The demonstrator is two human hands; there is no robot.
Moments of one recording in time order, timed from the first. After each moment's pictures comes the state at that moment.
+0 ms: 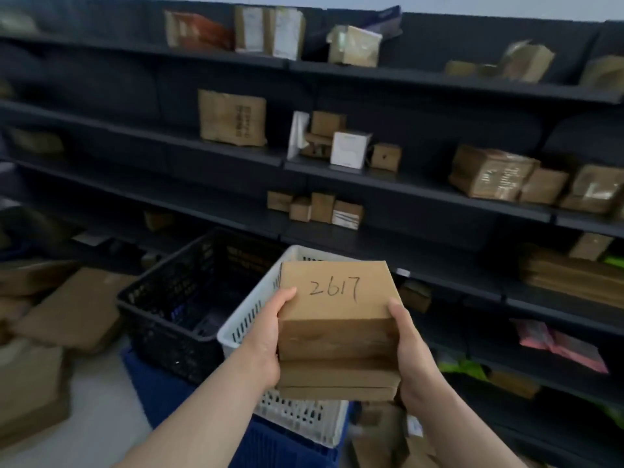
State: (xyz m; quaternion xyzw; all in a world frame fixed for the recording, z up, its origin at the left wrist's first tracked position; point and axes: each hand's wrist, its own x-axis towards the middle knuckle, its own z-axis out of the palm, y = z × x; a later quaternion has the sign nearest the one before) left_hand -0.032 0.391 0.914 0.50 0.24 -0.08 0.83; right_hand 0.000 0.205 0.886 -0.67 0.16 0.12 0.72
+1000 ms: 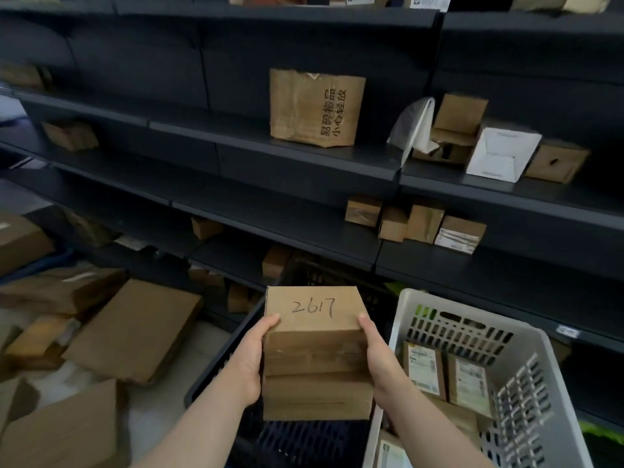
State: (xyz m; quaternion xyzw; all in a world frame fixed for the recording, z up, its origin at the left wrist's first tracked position) left_hand 0.219 0.756 0.836 0.50 0.33 -0.08 0.80; right_hand 0.280 0.578 0.801 -0.67 0.21 0.25 0.67
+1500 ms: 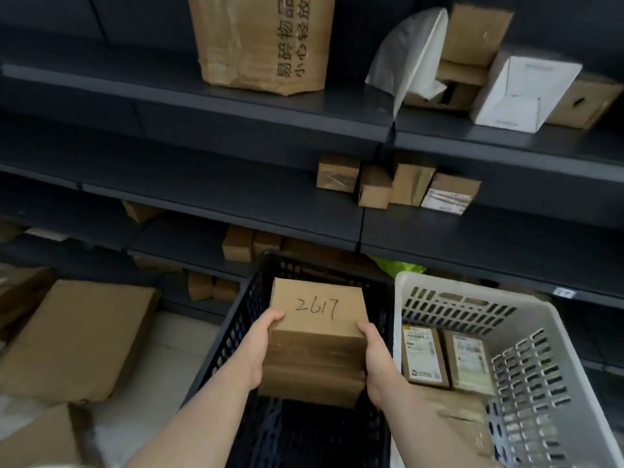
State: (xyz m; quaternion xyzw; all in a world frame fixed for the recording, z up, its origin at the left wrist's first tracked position) left_hand 0.382 0.787 0.747 0.55 0.34 -0.23 0.73; right_hand 0.385 0.593 0.723 -0.57 0.33 0.25 0.71
